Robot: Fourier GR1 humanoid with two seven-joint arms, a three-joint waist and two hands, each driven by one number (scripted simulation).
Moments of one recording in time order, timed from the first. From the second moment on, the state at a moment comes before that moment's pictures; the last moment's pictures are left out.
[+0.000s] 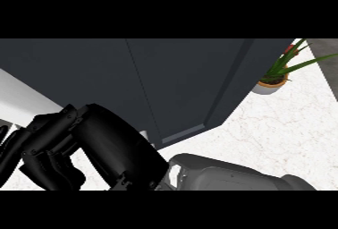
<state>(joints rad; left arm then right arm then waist) 0.39 0.76 -0.05 -1.88 0.83 -0.23 -0.49 -0.98 0.00 0.70 -1.69 -0.57 -0.53 0.42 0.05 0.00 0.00</state>
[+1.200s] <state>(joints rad) 0.45 0.69 0.08 -1.96 0.82 -0.26 -0.36 -0.95 -0.06 0.43 -1.23 -0.57 -0.03 0.19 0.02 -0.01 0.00</state>
